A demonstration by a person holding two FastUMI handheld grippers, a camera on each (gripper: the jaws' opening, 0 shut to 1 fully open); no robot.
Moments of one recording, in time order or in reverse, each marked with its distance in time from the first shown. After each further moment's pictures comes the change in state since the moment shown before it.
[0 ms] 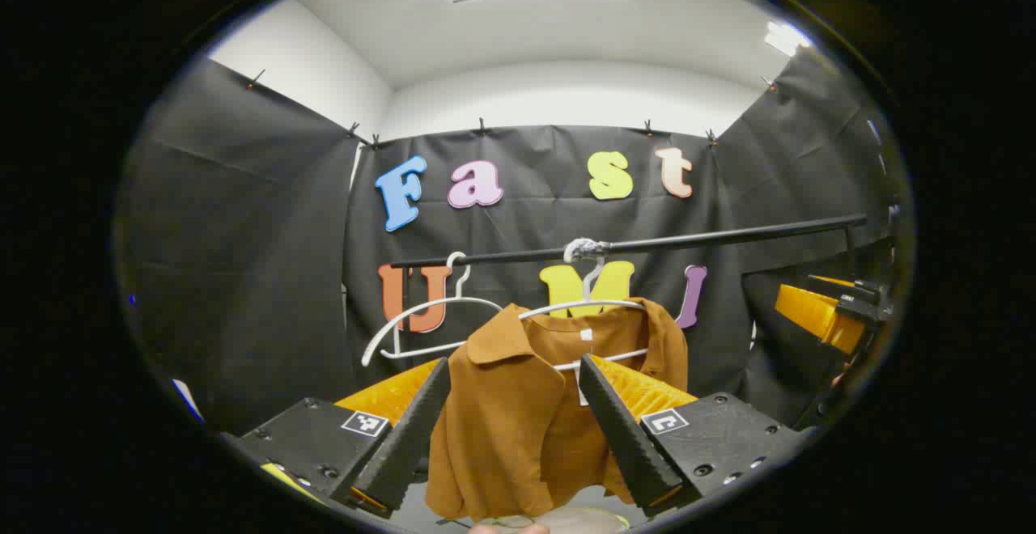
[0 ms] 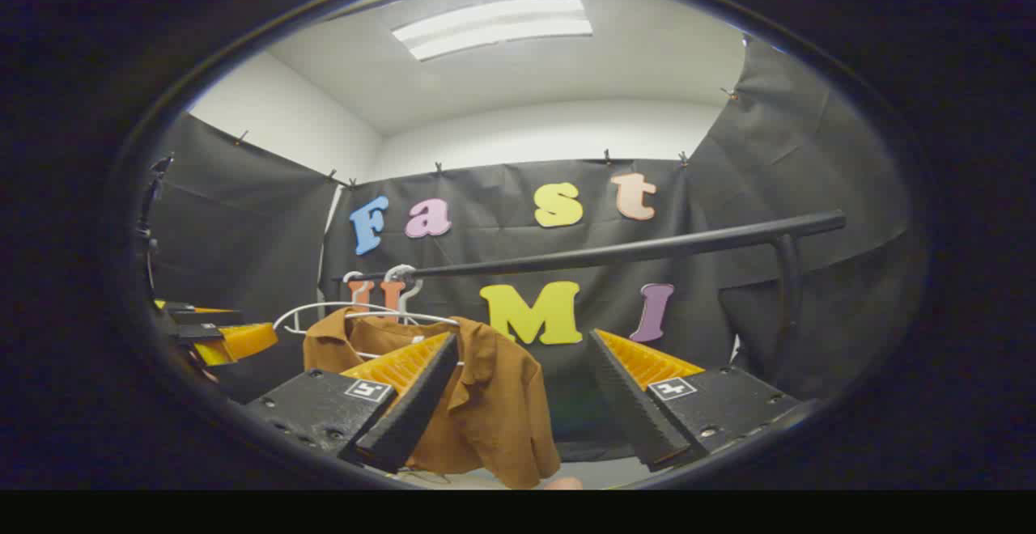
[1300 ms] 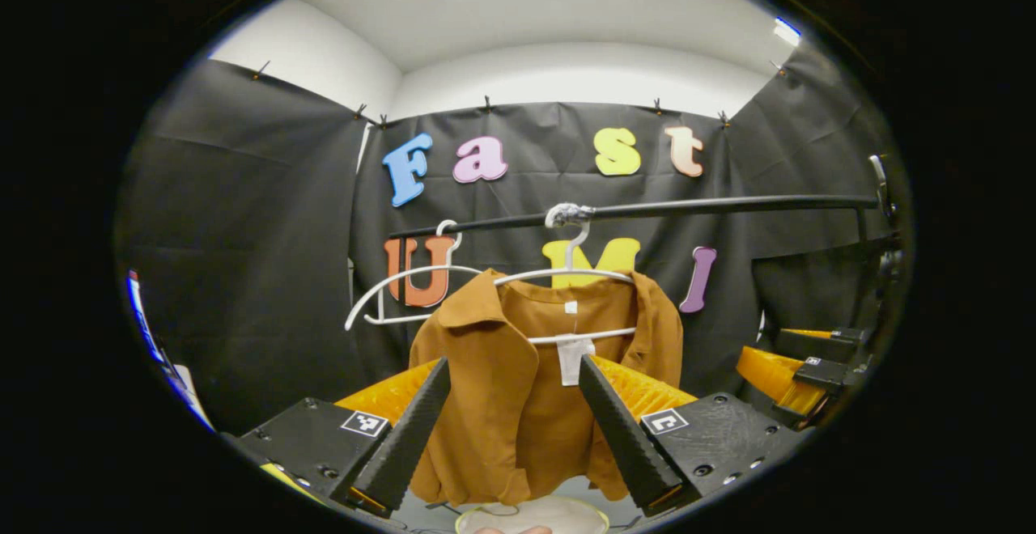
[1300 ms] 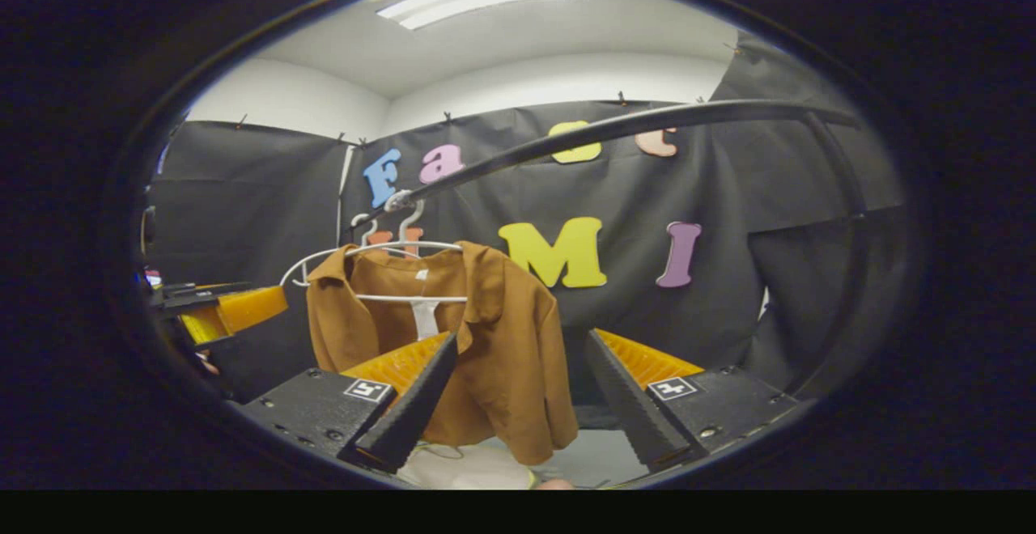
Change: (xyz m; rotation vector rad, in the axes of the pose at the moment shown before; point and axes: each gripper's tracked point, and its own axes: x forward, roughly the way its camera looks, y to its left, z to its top) left arm -0.002 -0.037 -0.035 -0.018 0.107 0.093; right arm 0.014 -0.002 -0.105 0.057 0.267 0.113
